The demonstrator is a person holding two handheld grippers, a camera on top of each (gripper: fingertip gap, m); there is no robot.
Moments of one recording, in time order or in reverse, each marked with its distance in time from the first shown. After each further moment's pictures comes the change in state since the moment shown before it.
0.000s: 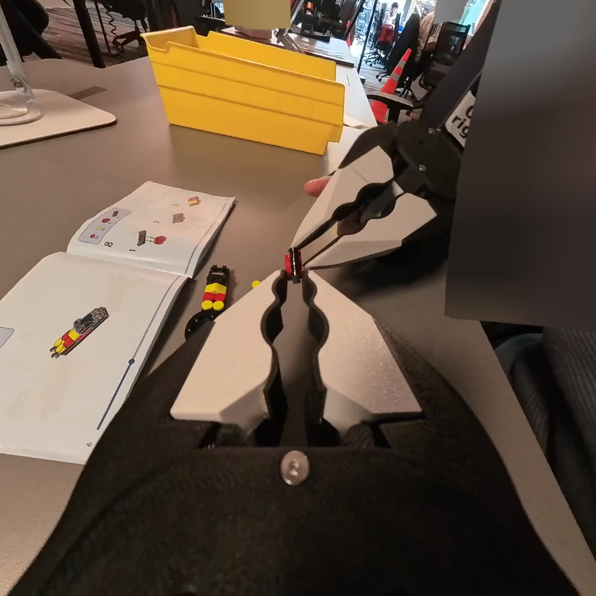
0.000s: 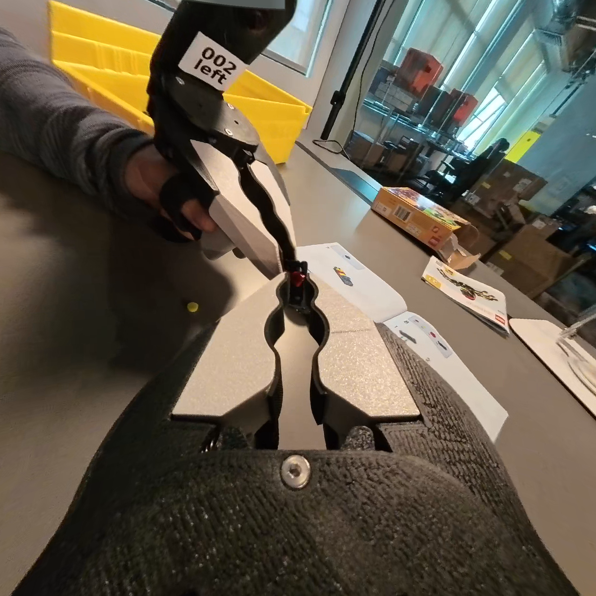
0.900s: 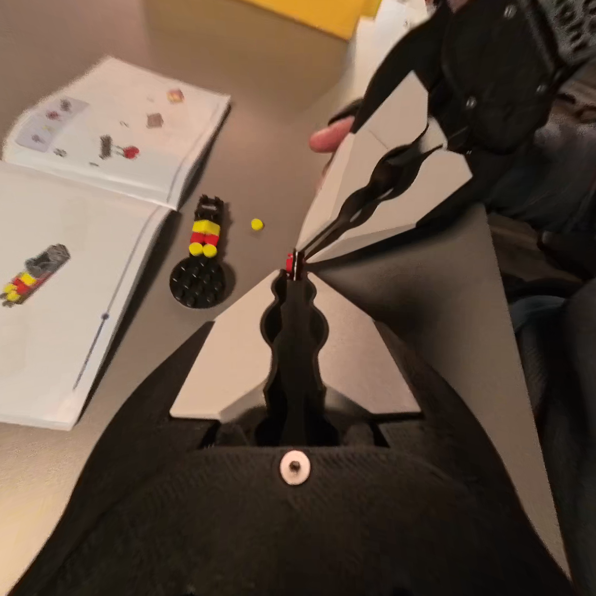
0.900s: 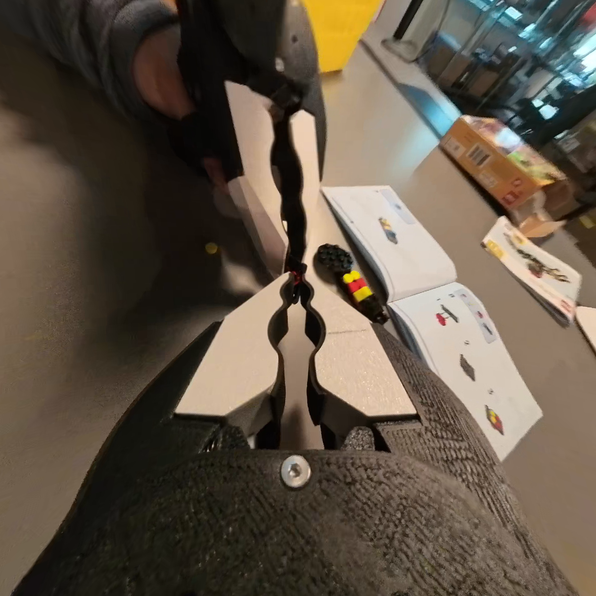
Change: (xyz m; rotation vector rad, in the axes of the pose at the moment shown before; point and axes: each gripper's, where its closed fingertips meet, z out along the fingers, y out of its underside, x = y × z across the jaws) left arm -0.005 0.043 0.009 -0.293 -0.023 -0.080; right arm -0.019 0.039 0.006 -0.247 -0.181 -0.060
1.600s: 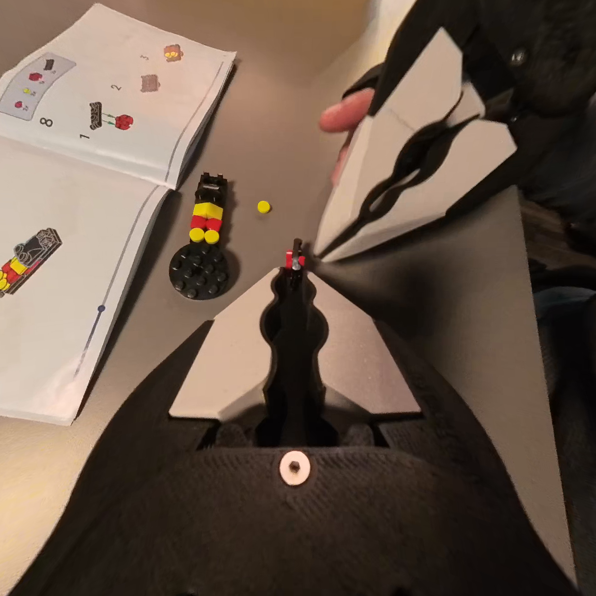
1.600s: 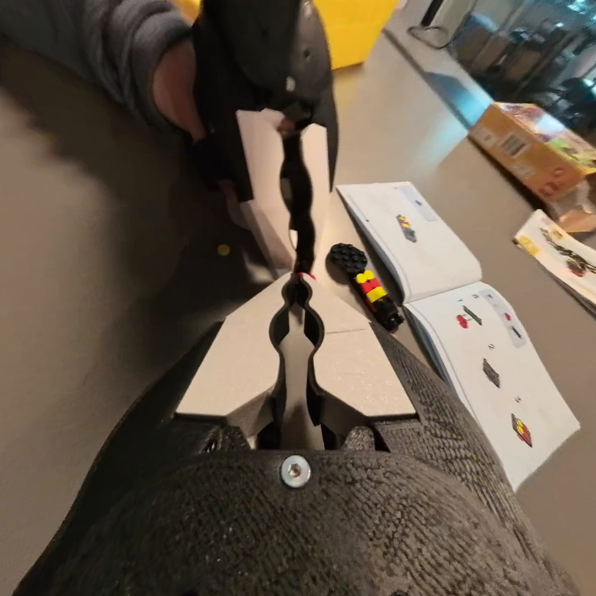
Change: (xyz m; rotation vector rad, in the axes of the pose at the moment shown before) left arm -0.005 0.011 0.007 -0.085 -0.041 -0.003; right arm -0.005 -0.001 0.000 0.007 -0.069 0.051
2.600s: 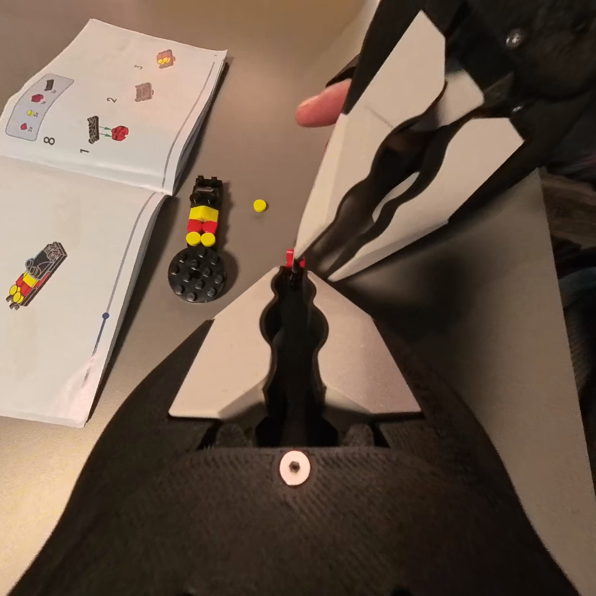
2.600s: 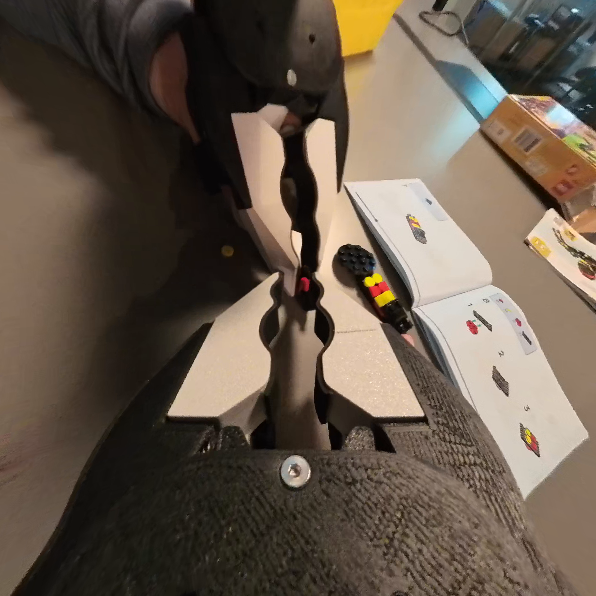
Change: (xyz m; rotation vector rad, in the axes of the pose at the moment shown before) left arm 0.000 0.003 0.002 -0.021 -0.037 0.083; right arm -0.006 0.001 0.007 -0.032 -0.015 -0.011
